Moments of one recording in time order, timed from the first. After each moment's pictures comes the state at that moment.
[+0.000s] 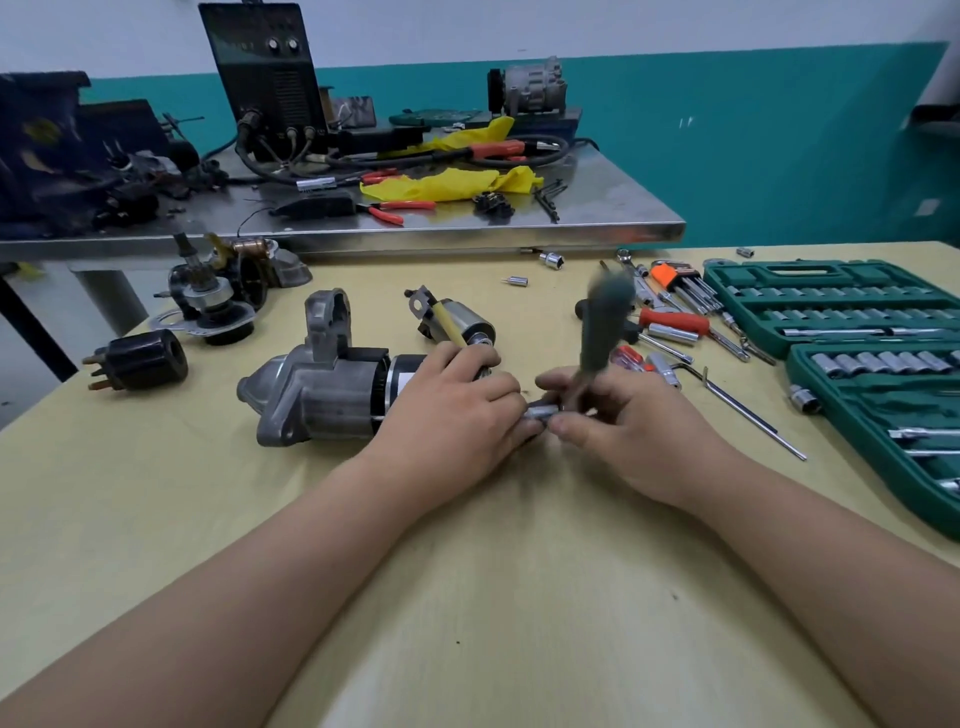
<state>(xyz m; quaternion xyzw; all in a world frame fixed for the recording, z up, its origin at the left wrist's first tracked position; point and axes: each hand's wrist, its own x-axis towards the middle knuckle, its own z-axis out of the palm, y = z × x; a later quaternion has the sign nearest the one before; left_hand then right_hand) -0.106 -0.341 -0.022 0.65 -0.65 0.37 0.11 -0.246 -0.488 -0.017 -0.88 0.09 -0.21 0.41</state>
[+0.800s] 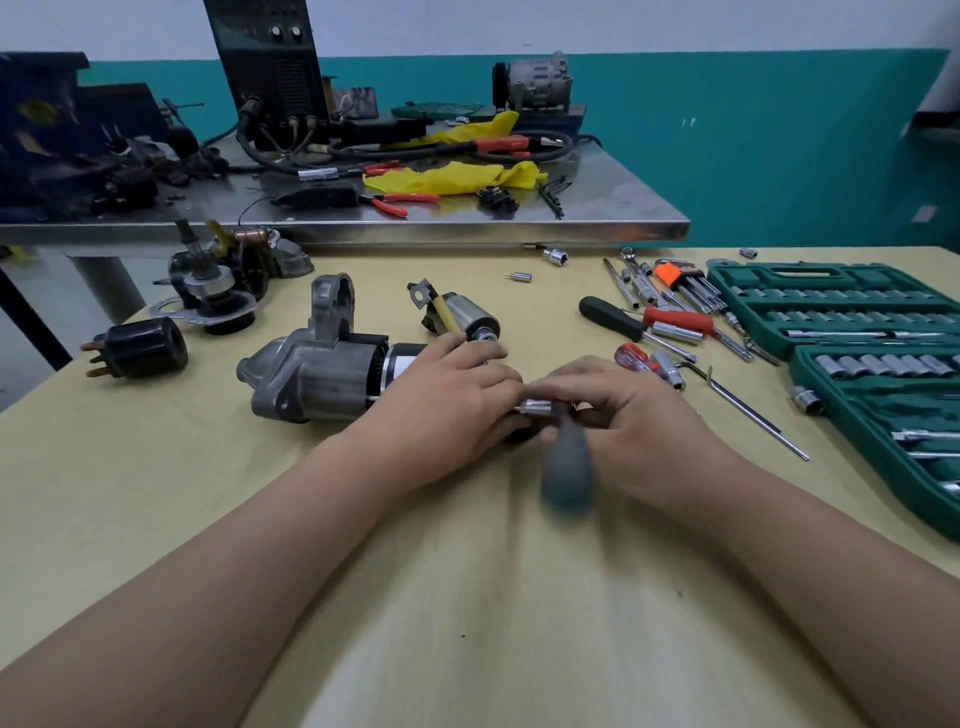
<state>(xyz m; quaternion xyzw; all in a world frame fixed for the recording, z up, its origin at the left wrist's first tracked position) -0.093 -0.337 -0.017 0.64 -0.69 0.32 0.12 -0.244 -0.475 -0.016 -0.88 0.04 -0.22 0.42</state>
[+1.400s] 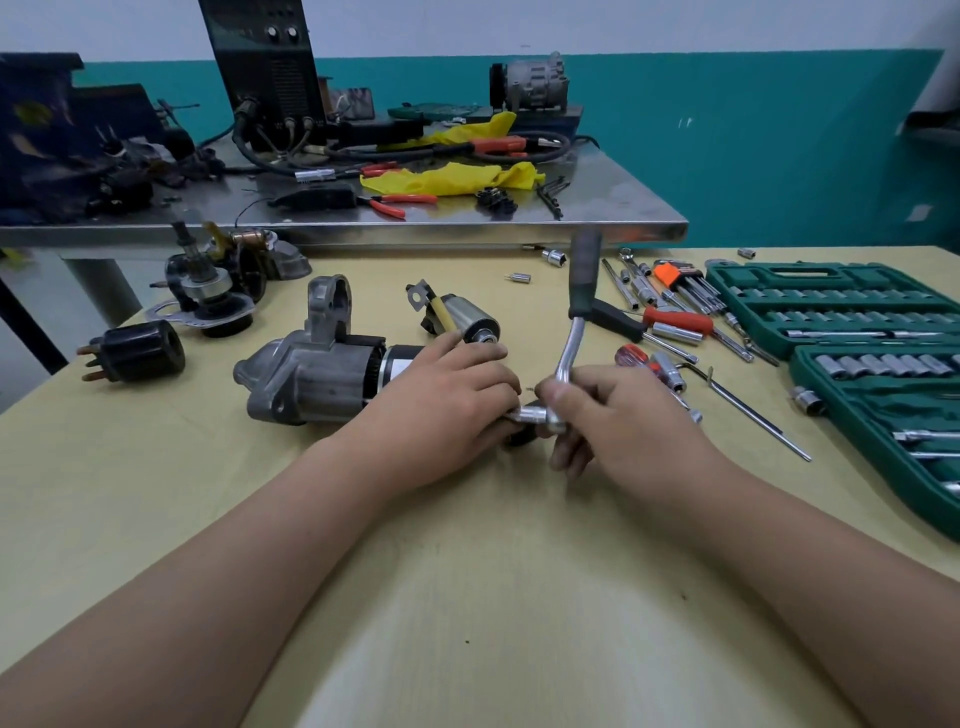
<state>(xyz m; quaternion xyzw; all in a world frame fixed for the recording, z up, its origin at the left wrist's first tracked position) -0.092 -0.329 -0.012 0.64 -0.69 0.29 0.13 -0.234 -0.470 -0.016 -0.82 0.13 -0.20 0.51</state>
